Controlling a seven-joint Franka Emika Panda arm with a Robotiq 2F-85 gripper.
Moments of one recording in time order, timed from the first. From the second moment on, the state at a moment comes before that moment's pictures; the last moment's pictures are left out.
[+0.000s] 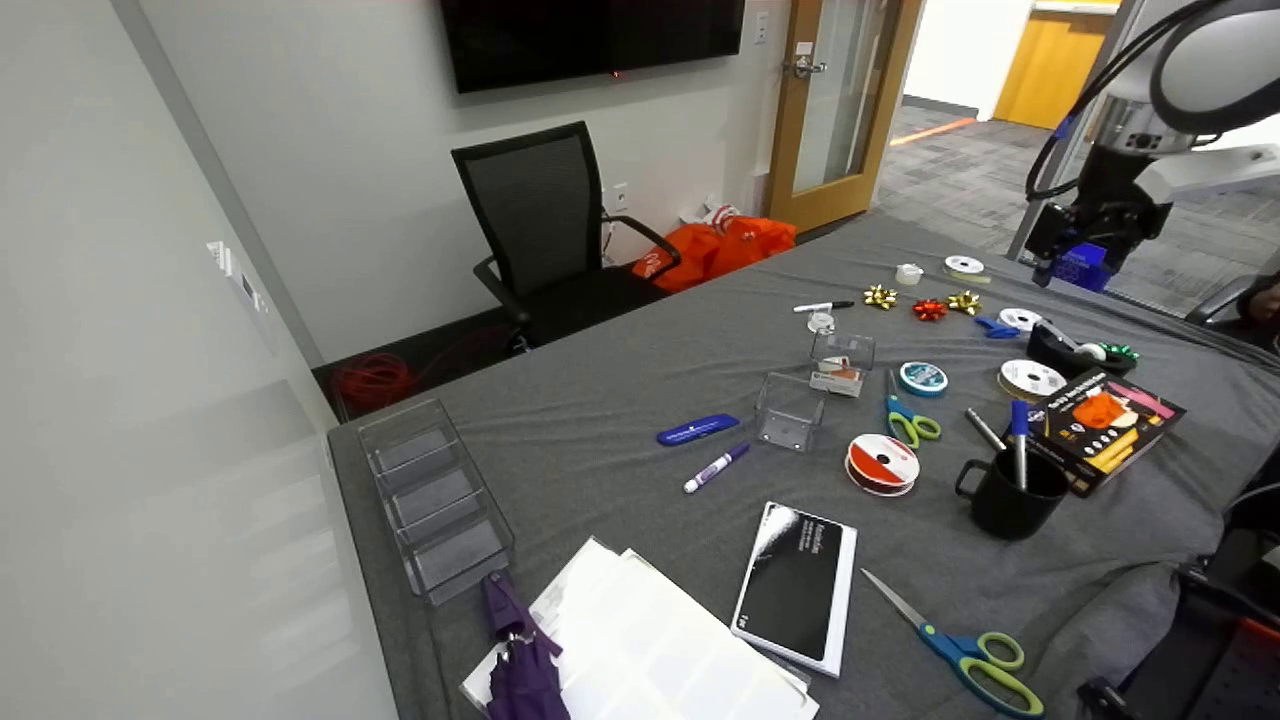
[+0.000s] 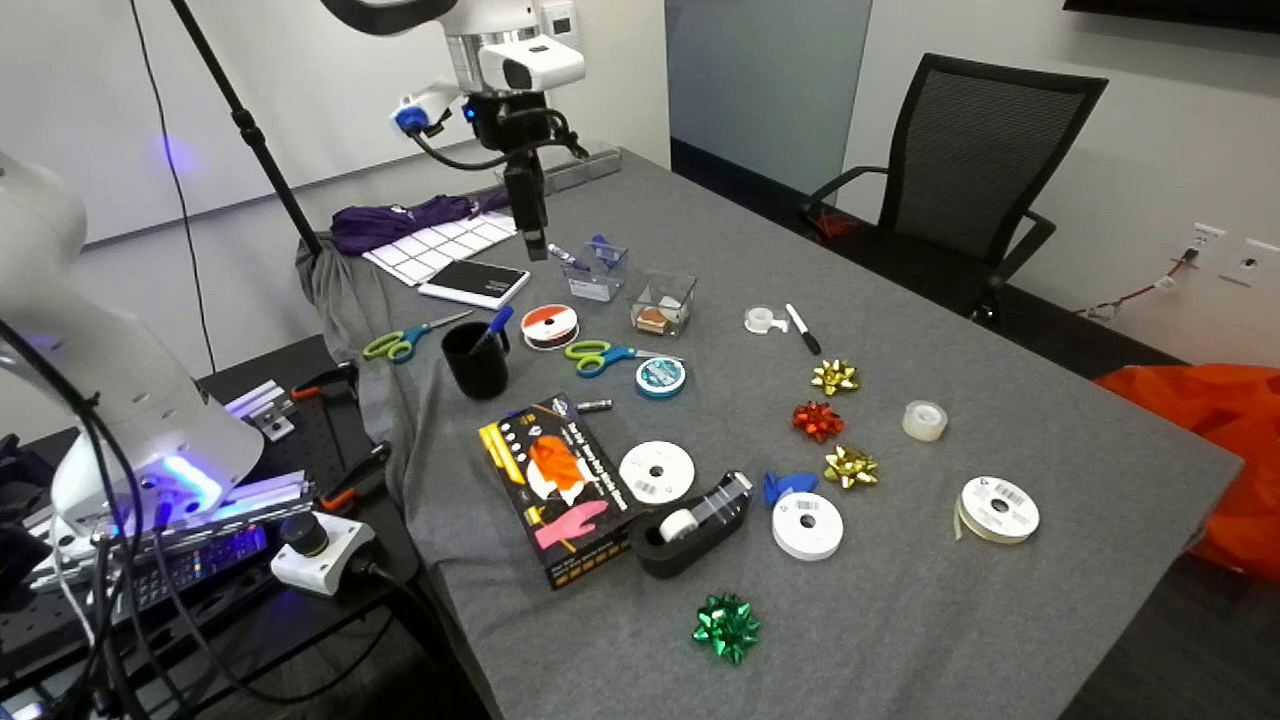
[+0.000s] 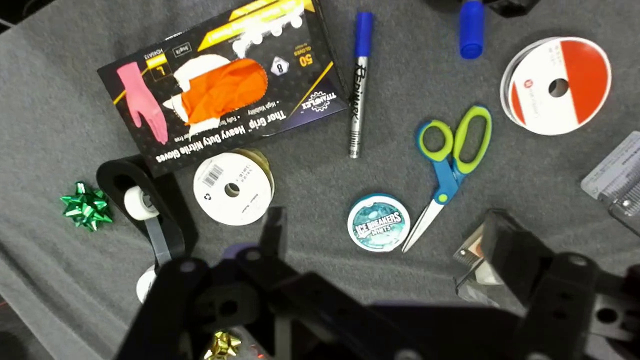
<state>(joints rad) -0.16 -0.11 -0.16 -2.28 -0.14 2.19 0.18</state>
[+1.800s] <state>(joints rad) -0.17 0.36 -0.19 -2.10 0.03 2.25 -0.05</state>
